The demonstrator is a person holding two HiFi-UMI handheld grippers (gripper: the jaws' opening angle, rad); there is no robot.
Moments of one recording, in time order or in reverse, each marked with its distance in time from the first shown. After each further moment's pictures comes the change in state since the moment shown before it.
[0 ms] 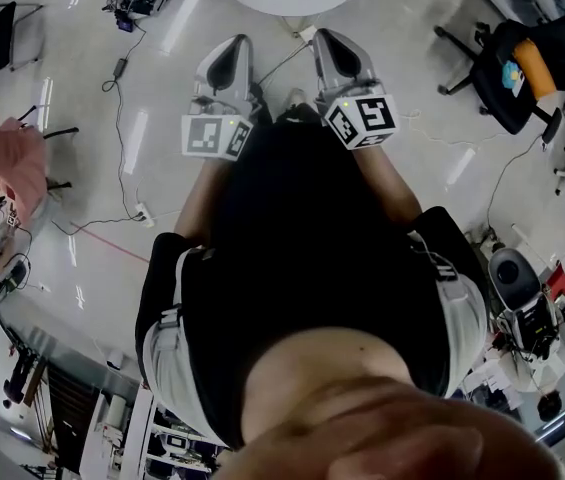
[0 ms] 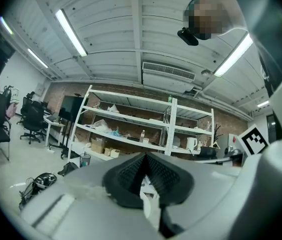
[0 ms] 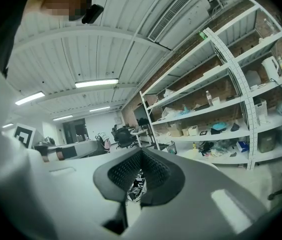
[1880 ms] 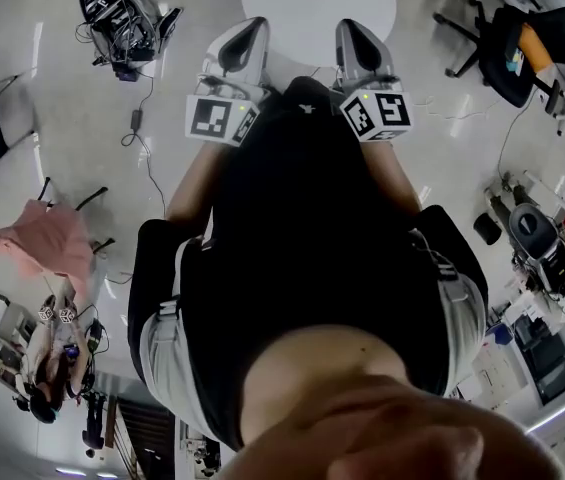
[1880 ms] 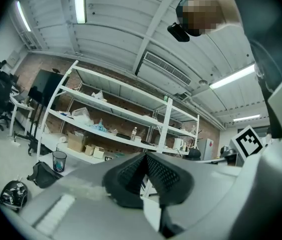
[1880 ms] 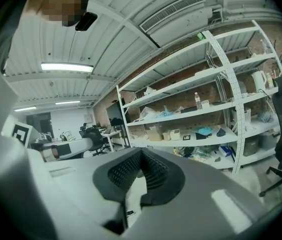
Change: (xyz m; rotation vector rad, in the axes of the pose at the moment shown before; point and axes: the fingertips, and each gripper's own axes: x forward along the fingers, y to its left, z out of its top) left arm 0.194 0.257 0.045 -0.056 0.069 -0.355; right arm 0.287 -0.021 0.030 -0.004 -0.021 -0.355
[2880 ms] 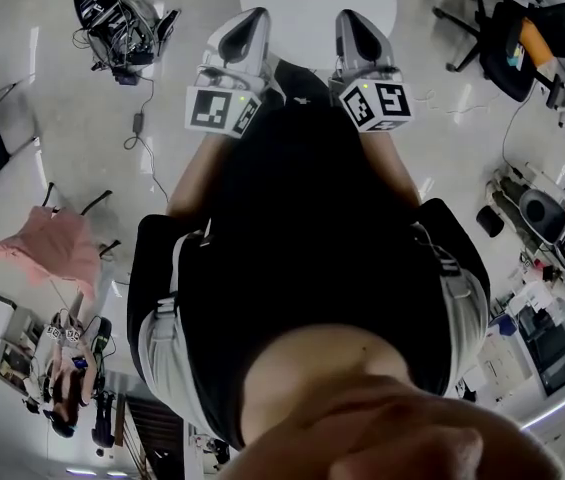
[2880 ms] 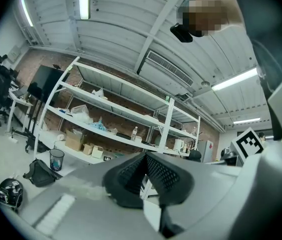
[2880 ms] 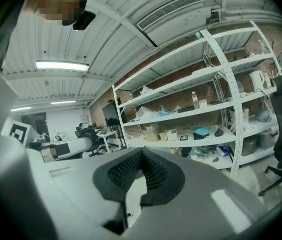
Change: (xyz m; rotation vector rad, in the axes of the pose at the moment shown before) left arm 0.030 0.029 -0.002 -0.028 -0.004 -0.011; right arm 0.037 -0.014 0.000 0.008 -0.003 -0.037
